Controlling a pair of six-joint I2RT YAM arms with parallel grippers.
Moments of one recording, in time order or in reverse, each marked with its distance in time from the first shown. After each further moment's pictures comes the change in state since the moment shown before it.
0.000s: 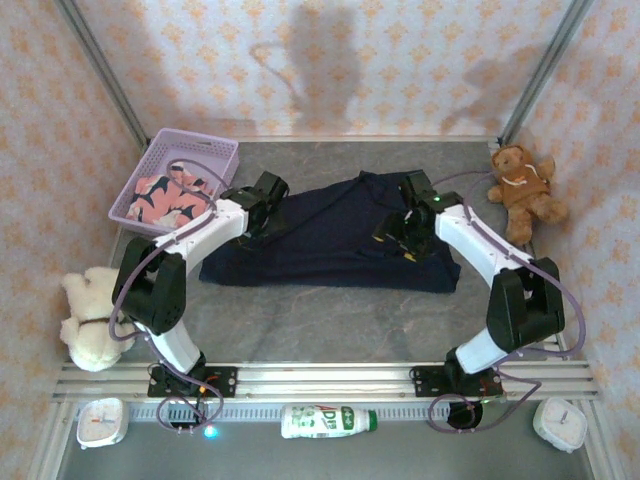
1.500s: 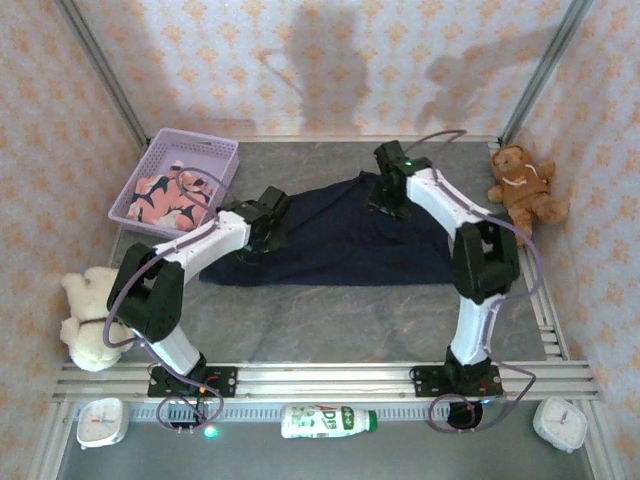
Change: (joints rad) left arm -0.061 -0.053 -0.112 0.000 0.028 0.076; right arm -0.001 0.325 0.377 -0.034 0.218 -0.125
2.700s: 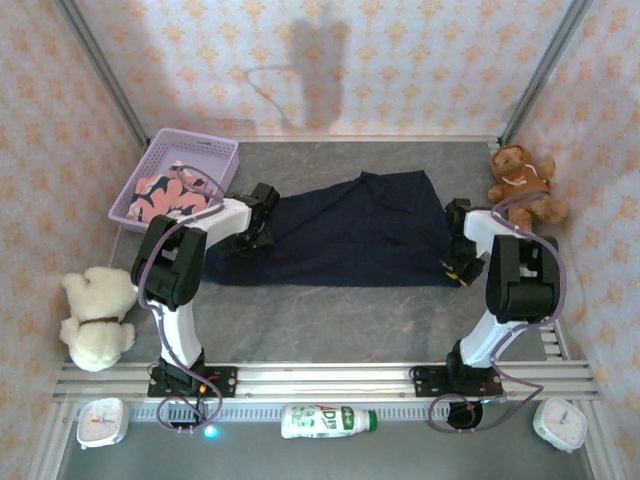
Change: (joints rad) left arm 0.151 0.224 0.050 0.022 -0.057 0.060; right arm -0.394 -0.169 -0.544 -0.046 0.199 0.038
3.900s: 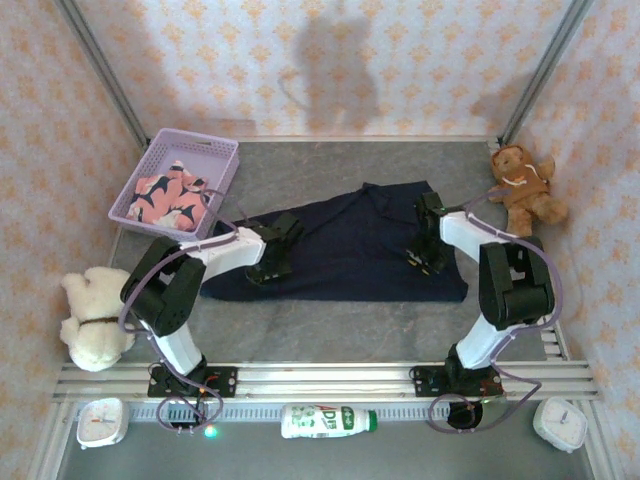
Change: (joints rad) left arm -0.245 -0.158 -0.201 0.065 0.158 -0.118; right arm 0.230 -0.033 -0.002 0.148 -0.225 0.122
